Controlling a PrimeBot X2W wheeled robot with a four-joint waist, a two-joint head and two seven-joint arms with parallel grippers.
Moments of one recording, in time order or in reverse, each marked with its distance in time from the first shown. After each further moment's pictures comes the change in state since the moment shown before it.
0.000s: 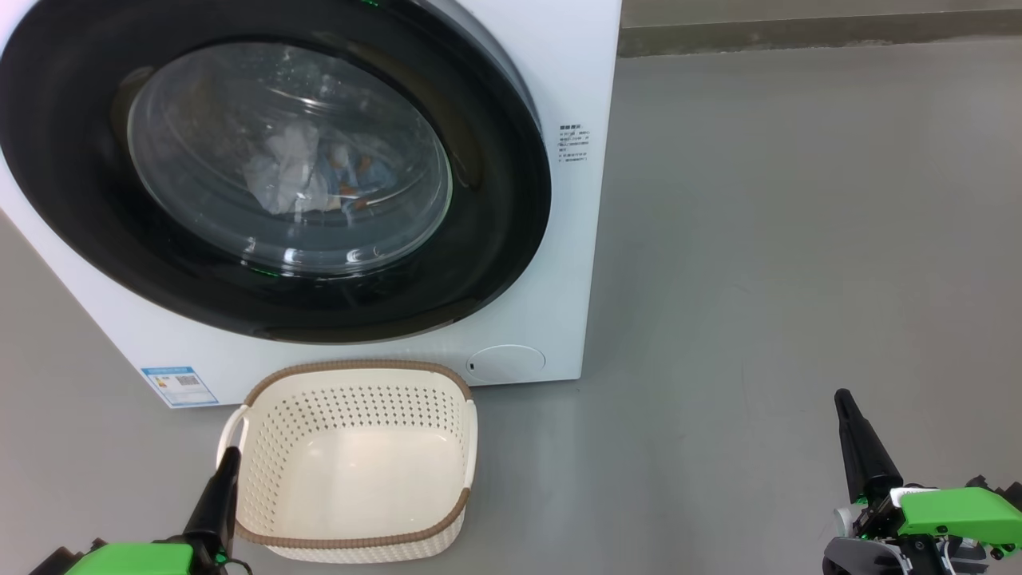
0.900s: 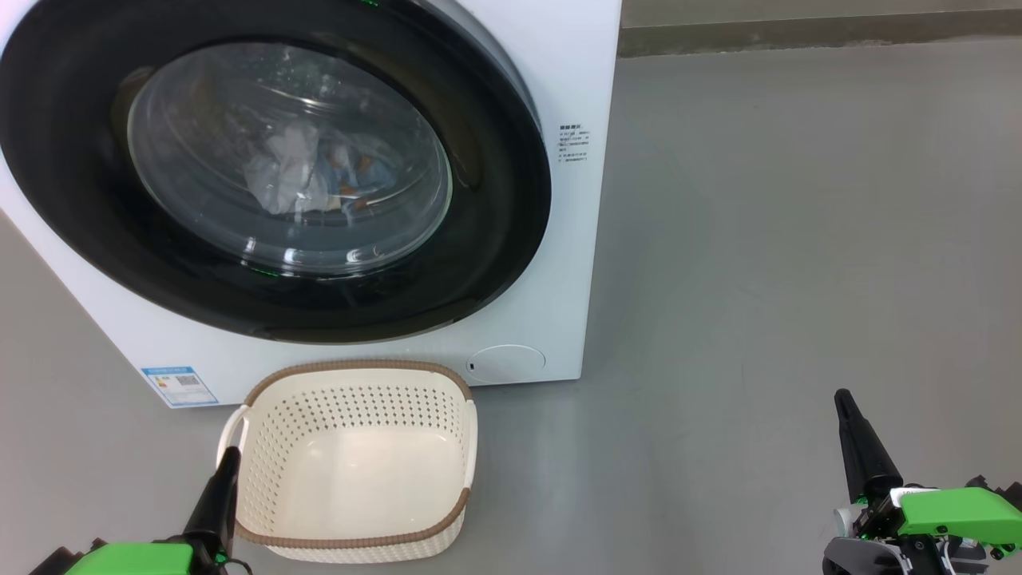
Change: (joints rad) left arm 0.000 0.000 0.000 0.000 0.000 0.000 0.000; right arm 0.000 0.000 0.000 0.000 0.000 0.000 0.000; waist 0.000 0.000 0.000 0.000
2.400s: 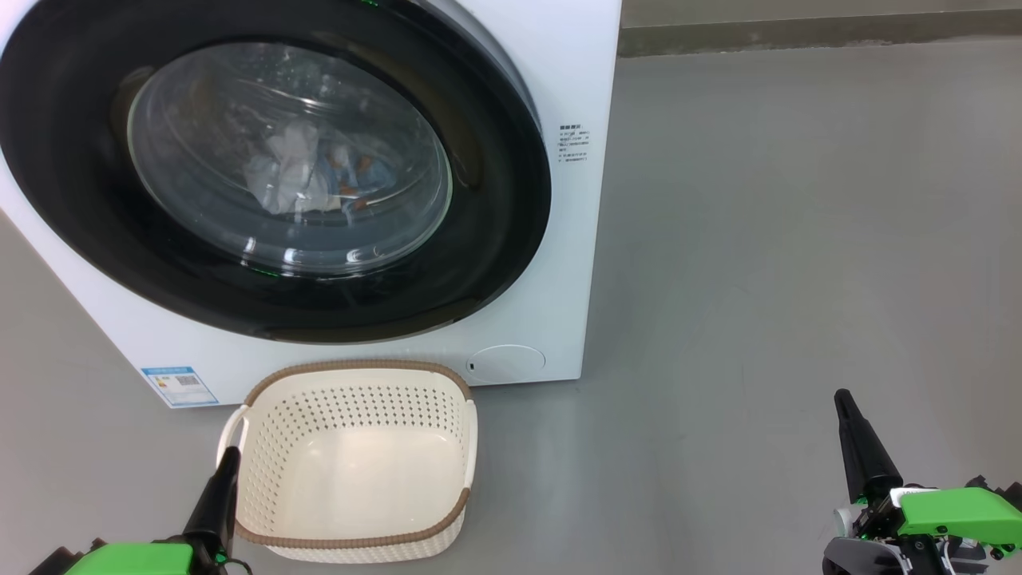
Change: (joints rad) left arm 0.000 0.000 0.000 0.000 0.000 0.000 0.000; right arm 0.000 0.000 0.000 0.000 0.000 0.000 0.000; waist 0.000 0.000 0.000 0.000
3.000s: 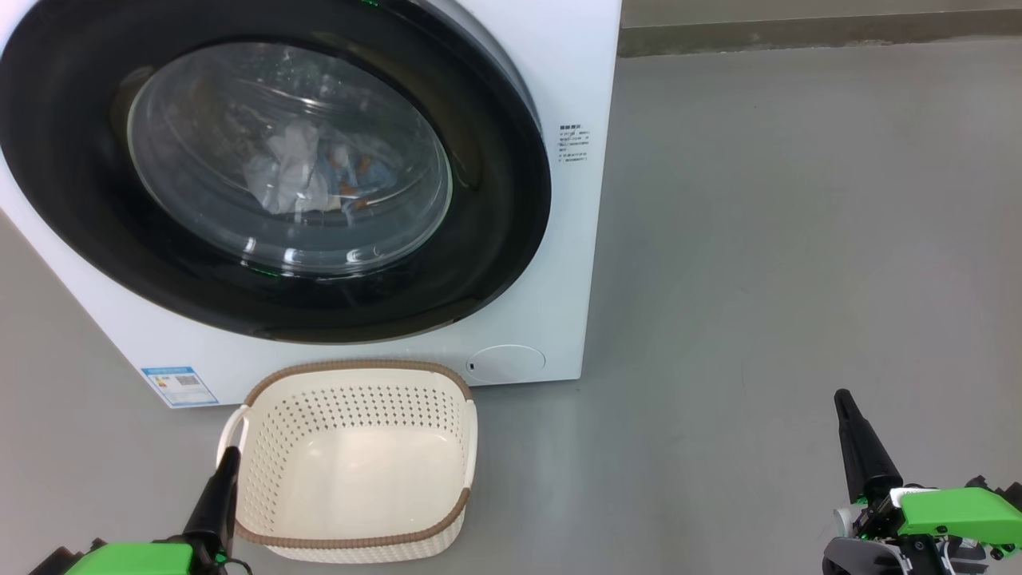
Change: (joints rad) left arm 0.000 0.000 0.000 0.000 0.000 0.000 0.000; right arm 0.000 0.000 0.000 0.000 0.000 0.000 0.000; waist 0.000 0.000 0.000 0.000
